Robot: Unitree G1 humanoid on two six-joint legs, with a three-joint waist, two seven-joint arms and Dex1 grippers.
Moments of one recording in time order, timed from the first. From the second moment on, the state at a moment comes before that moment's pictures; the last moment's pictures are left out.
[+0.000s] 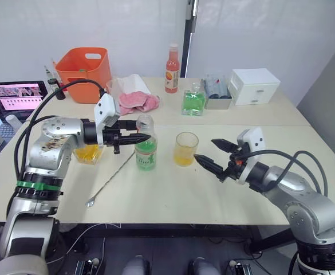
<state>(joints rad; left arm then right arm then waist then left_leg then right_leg) -0.83 0.66 -0.04 0.24 -0.36 0.25 -1.20 -0.32 -0.53 -0.08 -0.51 0.60 0.75 0.50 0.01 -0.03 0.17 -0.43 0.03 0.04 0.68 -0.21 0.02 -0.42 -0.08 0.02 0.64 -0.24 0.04</state>
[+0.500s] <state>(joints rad) -1.17 0.40 -0.15 1.03 0.08 -0.64 -0.84 -0.32 -0.50 -0.05 -0.50 0.56 0.77 0.43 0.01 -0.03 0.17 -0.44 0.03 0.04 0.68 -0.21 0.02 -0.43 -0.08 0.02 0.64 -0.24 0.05</state>
